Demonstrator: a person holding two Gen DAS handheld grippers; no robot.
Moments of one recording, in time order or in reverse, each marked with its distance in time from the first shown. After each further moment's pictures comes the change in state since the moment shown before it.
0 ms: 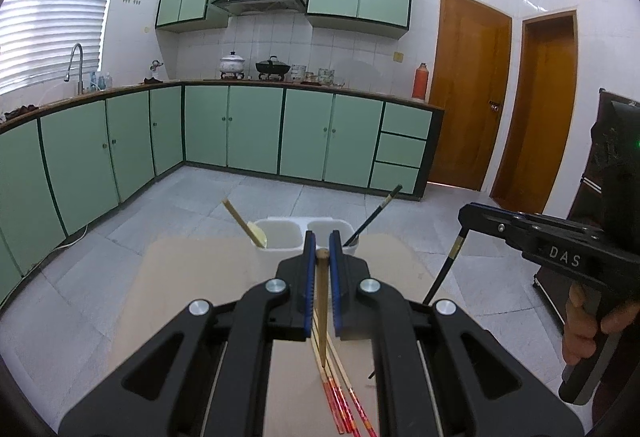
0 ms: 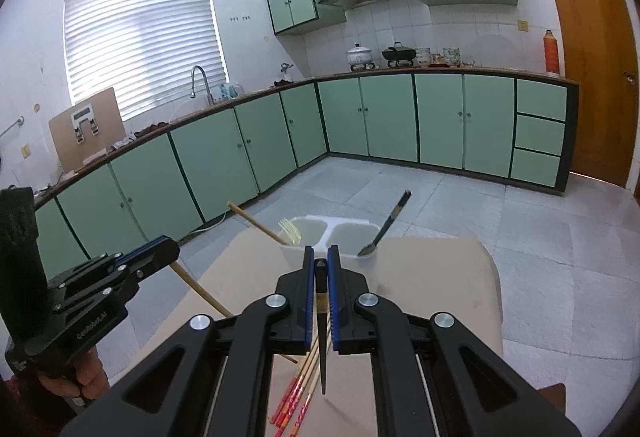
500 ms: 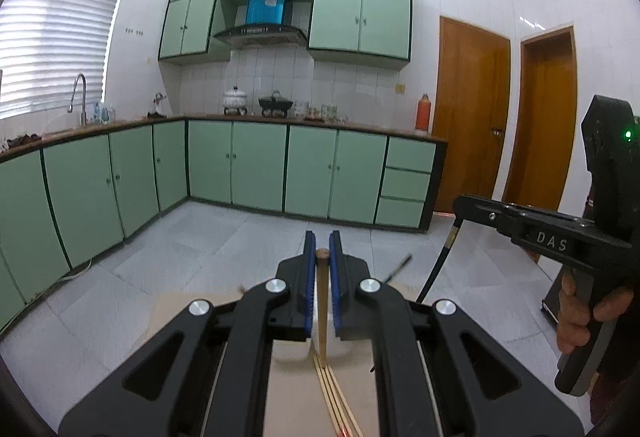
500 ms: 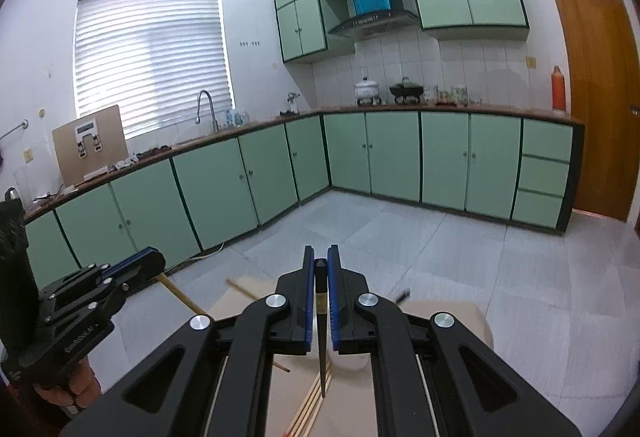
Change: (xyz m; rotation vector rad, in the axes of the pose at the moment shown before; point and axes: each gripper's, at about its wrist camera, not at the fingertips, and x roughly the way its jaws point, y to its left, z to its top) left arm 0.004 0.004 0.060 0.021 -0.128 0.016; right arm 0.009 0.005 0.074 -0.061 -0.114 -0.001
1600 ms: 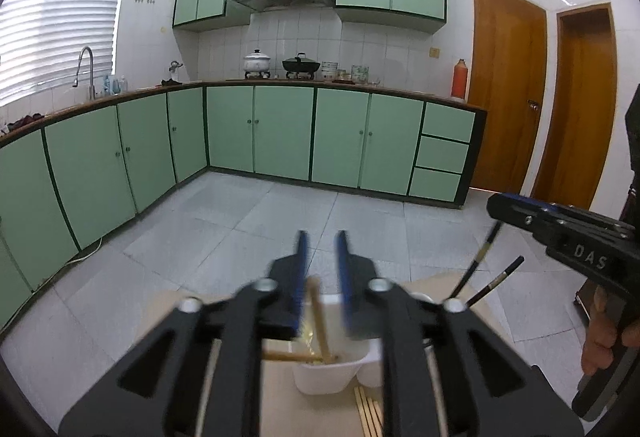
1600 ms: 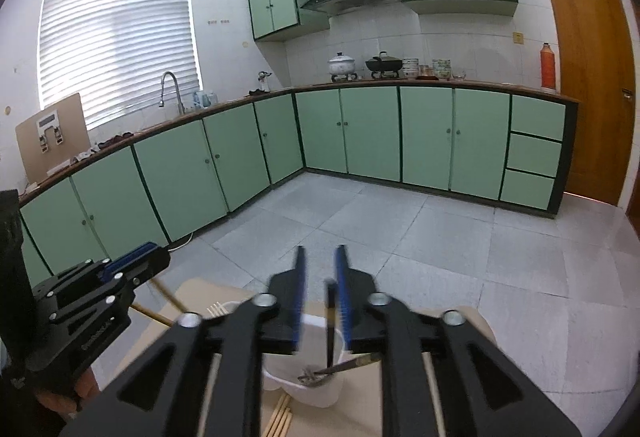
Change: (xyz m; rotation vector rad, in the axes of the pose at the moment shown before) left arm 0.144 0.044 -0.021 -0.014 0.136 0.102; right arm 0.119 -0.046 -0.018 0.040 0.073 -0.090
